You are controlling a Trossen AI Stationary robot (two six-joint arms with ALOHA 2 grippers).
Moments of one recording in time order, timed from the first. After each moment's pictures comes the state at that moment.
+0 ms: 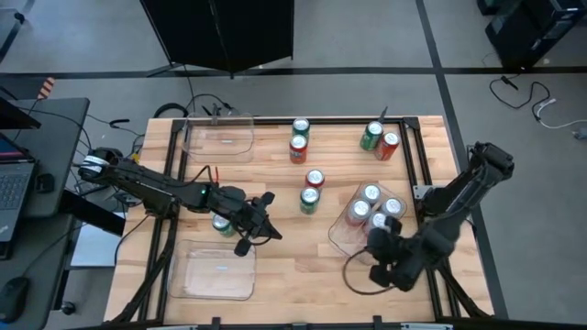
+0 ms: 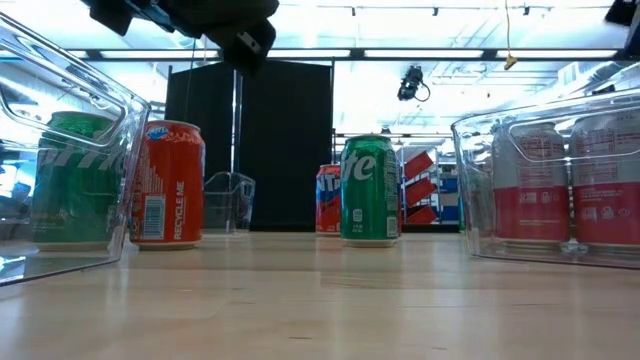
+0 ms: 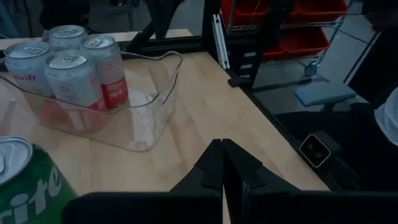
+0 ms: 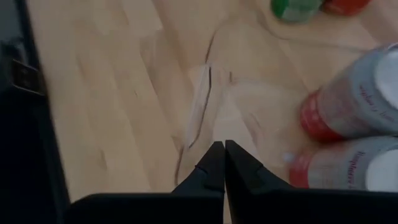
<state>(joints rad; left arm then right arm) -0.22 1.33 0.75 0.25 0.20 -0.04 0.81 1.42 1.11 -0.96 0.45 1.19</state>
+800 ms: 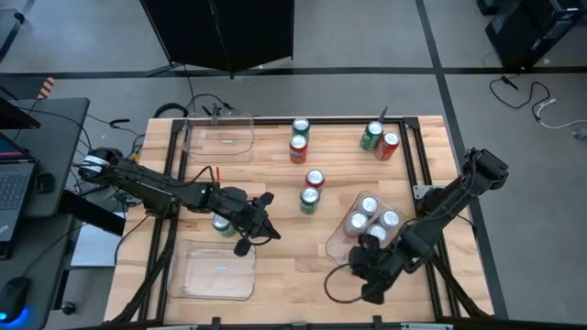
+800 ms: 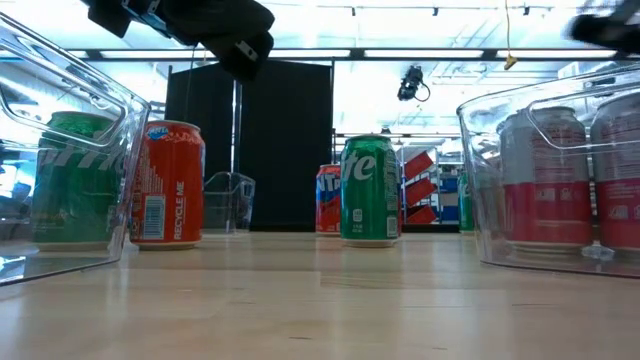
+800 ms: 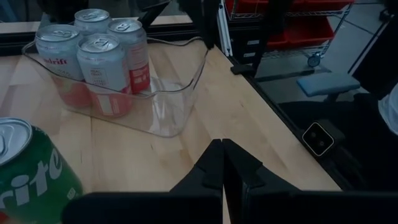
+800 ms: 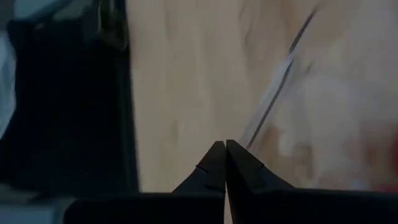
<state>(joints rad) -0.22 1.33 0.75 0.20 0.19 -0.04 0.71 1.52 1.11 -0.63 0.16 0.88</state>
